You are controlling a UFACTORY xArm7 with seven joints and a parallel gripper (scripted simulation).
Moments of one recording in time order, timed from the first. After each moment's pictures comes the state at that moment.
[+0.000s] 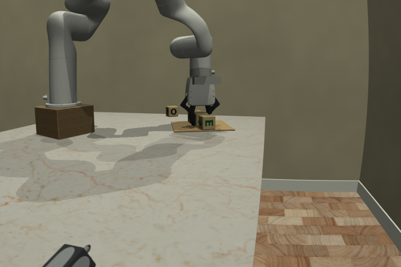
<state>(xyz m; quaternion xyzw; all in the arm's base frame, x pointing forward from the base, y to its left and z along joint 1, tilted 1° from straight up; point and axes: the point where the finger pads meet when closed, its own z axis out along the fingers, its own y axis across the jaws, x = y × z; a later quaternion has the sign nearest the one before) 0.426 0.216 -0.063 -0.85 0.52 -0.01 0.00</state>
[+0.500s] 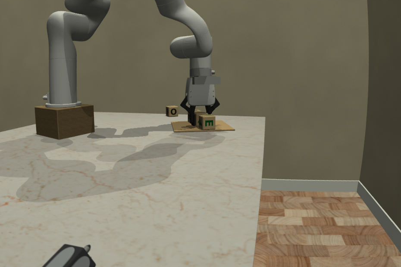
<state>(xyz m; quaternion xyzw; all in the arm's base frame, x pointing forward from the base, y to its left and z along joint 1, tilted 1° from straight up) 0.426 0.216 -0.063 -0.85 0.52 -0.01 0.00</state>
